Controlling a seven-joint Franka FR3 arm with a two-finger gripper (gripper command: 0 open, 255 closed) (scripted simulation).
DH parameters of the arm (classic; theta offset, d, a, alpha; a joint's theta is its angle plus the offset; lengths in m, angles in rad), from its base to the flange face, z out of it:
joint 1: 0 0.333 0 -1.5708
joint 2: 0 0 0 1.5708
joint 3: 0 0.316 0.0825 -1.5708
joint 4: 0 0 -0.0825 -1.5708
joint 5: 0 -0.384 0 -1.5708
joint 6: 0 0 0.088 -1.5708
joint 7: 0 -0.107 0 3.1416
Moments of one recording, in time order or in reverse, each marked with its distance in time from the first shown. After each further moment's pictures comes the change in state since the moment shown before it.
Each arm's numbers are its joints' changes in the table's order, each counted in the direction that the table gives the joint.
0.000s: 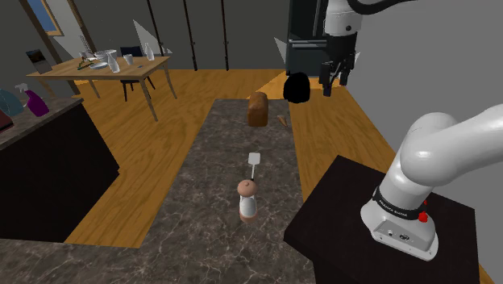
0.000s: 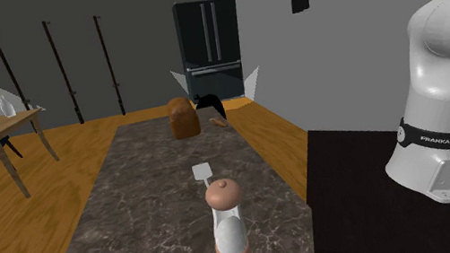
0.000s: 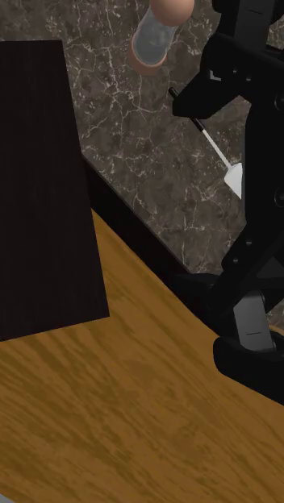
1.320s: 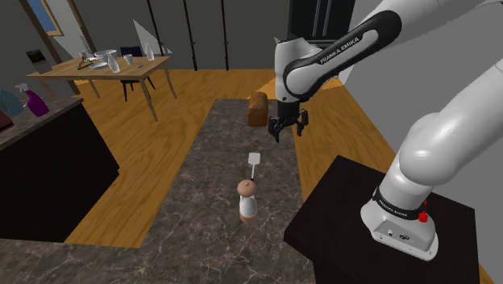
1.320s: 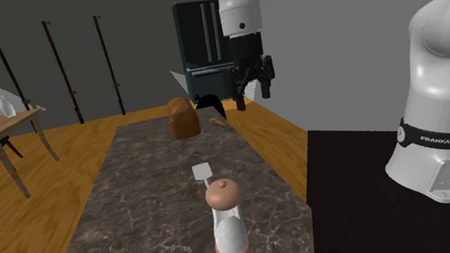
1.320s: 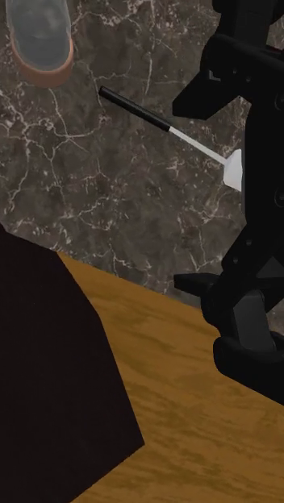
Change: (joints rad) arm -0.026 0.483 0.164 0.159 -0.152 0.647 -0.470
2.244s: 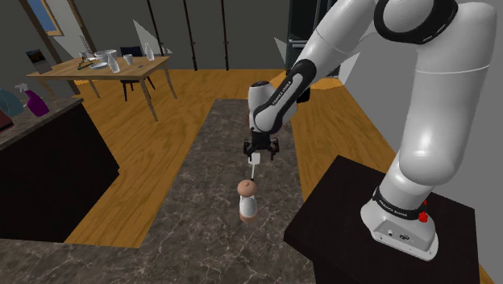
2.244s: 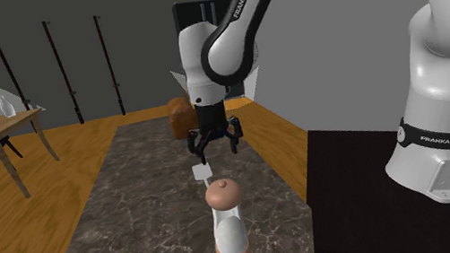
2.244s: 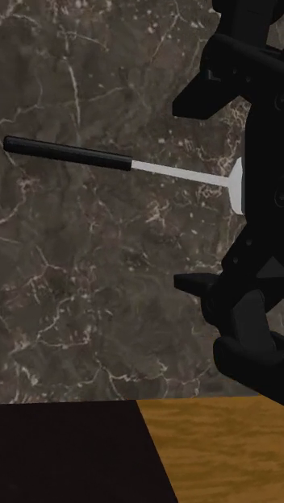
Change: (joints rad) arm 0.001 0.590 0.025 -0.231 0.036 0.385 -0.351
